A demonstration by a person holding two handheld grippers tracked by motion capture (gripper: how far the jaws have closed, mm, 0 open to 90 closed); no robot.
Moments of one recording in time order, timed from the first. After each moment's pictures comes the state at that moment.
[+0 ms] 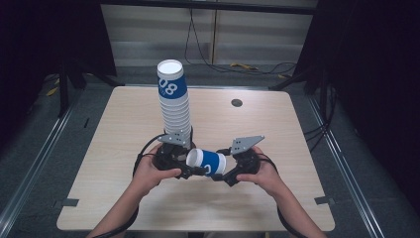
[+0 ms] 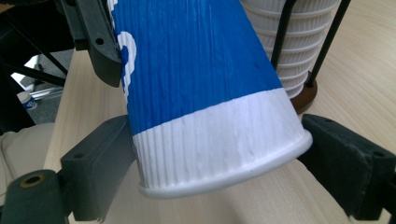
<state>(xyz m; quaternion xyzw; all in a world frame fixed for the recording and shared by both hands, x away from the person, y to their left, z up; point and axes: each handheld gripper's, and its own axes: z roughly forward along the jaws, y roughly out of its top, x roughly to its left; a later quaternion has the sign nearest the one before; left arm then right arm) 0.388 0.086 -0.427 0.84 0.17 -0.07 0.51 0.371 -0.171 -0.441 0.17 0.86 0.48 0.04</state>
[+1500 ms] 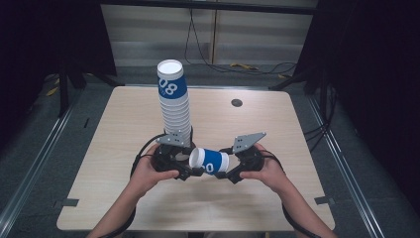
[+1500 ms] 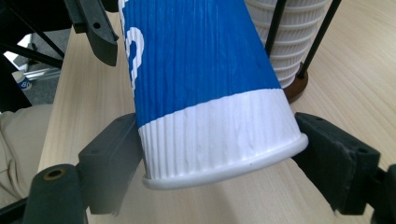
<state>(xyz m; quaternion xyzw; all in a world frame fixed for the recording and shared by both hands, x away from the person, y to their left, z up) 0.387 0.092 -0.428 0.85 0.17 -0.04 0.50 0.373 -0.178 -0.429 0.16 0.88 0.44 0.05</state>
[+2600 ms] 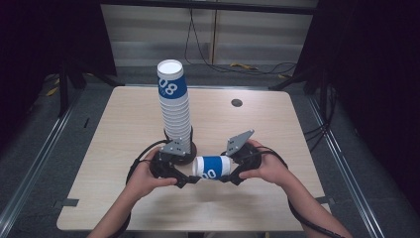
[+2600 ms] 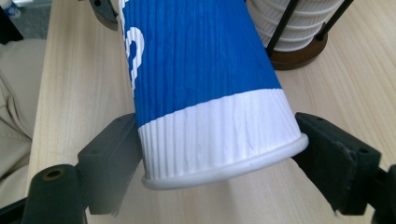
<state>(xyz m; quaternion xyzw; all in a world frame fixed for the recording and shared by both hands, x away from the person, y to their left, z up) 0.376 0.093 -0.435 0.89 0.14 0.00 0.45 0.376 -0.167 -0.417 0.11 0.94 0.32 0.05</state>
